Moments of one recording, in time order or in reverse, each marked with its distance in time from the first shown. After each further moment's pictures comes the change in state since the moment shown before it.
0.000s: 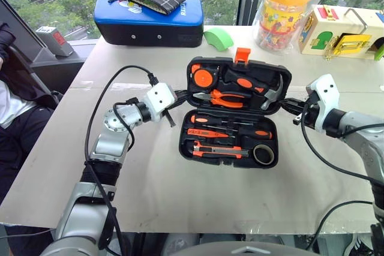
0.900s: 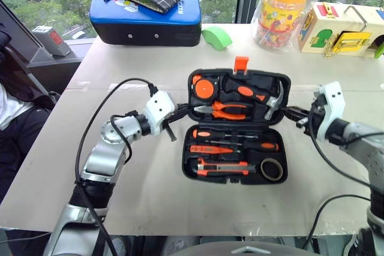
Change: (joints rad) left arm 0.195 0.059 0.000 -0.358 -0.106 0.378 -0.017; right arm 0.114 0.094 -0.185 -0.219 0.138 0.314 -0.062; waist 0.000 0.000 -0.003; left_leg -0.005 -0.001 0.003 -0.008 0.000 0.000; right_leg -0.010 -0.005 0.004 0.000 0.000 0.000
